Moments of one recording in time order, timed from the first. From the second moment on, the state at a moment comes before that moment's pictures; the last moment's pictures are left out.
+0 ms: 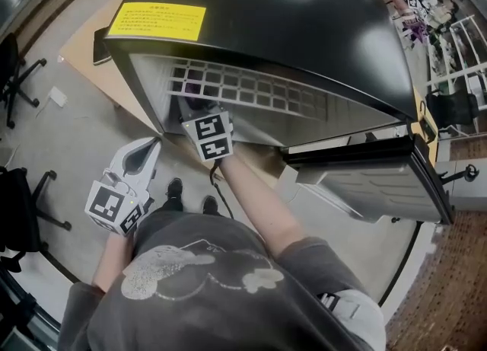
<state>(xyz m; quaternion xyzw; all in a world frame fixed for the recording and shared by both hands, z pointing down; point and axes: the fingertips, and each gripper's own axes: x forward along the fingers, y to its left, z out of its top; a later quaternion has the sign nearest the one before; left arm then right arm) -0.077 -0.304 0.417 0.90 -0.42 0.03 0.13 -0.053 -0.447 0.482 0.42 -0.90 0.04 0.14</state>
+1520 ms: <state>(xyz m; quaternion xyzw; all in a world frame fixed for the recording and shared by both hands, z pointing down) 0.000 -0.305 0.427 0.94 -0.31 0.03 0.14 0.107 -0.426 0.550 0.53 -0.78 0.11 0.31</state>
